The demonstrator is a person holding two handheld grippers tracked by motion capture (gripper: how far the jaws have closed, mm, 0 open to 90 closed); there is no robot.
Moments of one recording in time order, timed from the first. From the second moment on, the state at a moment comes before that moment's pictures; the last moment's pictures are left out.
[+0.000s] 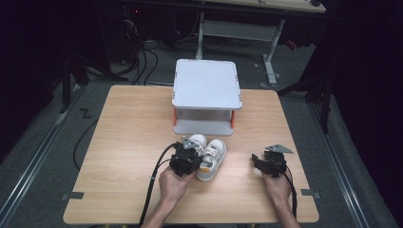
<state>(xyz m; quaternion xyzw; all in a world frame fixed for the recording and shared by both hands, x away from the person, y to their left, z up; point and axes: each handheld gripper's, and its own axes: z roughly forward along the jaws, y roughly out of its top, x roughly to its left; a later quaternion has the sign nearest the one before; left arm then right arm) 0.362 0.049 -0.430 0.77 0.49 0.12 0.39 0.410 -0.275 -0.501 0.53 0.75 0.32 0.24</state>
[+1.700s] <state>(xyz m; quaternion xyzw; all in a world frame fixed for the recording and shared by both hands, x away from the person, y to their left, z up) 0.432 0.055 -0.425 0.76 0.50 0.16 0.39 0.451 -0.201 -0.352 0.36 0.77 0.47 0.22</state>
